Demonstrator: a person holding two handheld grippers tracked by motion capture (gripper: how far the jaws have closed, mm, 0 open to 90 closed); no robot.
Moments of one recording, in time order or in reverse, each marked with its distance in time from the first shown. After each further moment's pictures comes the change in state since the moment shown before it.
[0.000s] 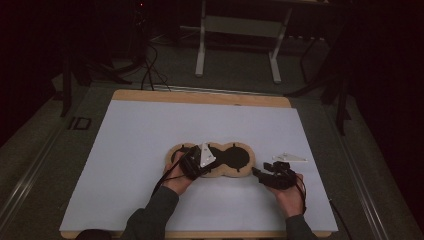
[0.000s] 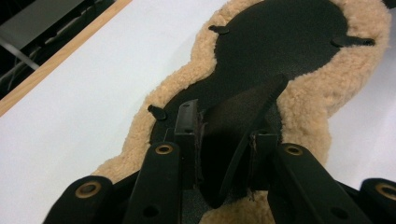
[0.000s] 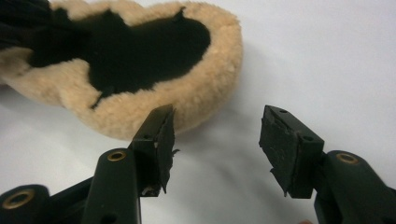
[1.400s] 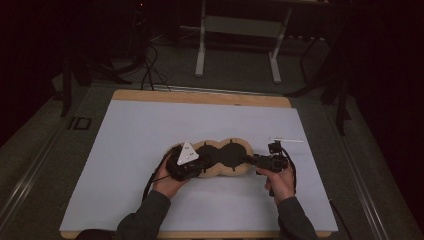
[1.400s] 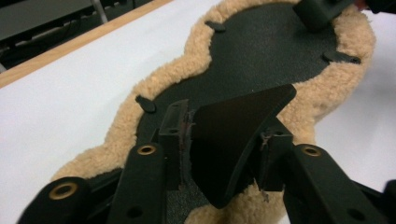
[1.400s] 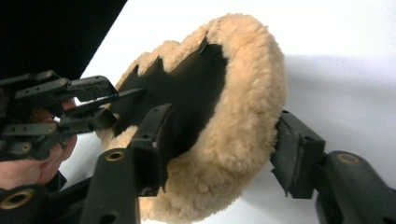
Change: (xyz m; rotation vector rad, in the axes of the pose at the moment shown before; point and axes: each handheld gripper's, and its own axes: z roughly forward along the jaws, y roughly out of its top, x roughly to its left) left arm 0.015 -0.022 -0.026 -0.135 -0.096 -0.168; right arm -0.001 0.047 0.021 0.050 0.333 0.296
